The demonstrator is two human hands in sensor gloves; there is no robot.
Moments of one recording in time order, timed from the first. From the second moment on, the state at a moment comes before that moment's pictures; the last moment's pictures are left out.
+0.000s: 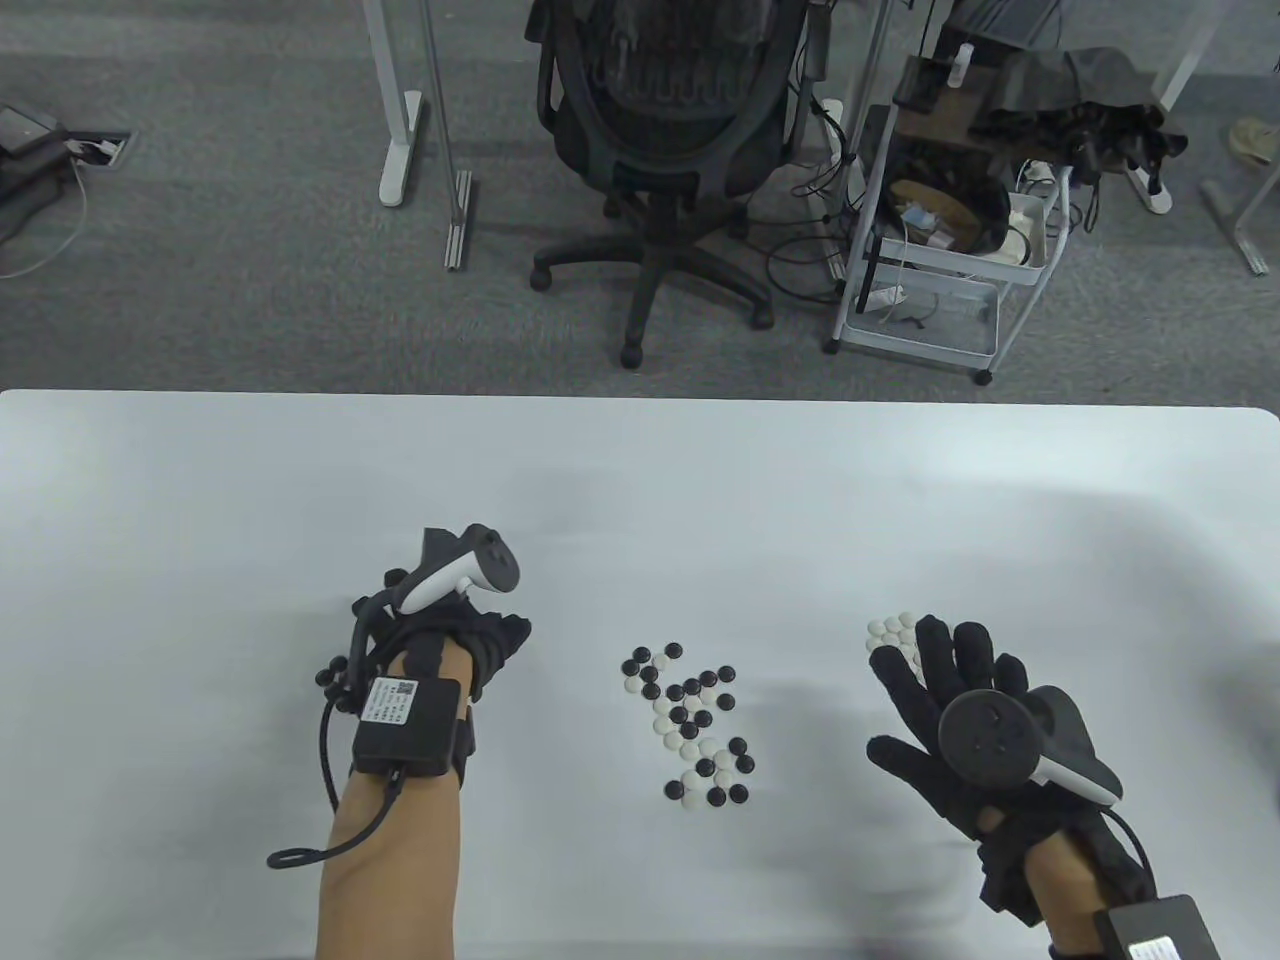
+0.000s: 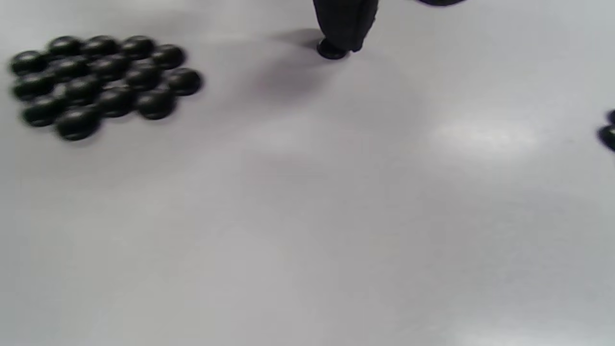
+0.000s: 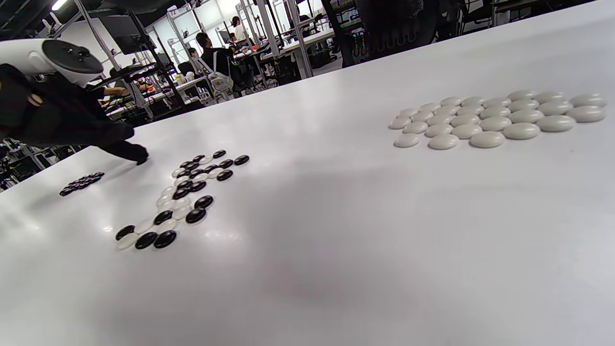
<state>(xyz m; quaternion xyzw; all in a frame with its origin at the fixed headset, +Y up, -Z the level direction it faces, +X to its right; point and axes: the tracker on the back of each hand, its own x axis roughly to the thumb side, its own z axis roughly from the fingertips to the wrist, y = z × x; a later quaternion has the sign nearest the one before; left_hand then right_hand) -0.208 -0.736 -0.384 -0.40 0.08 0.08 0.91 0.266 -0.708 -0.271 0.22 0.14 0.96 0.13</state>
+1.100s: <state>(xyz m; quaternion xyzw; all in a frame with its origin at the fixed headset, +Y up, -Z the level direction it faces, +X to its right) -0.113 -0.717 -0.370 -0.42 -0.13 0.04 0.90 0.263 -0.710 -0.270 0.22 0.14 0.96 0.13</state>
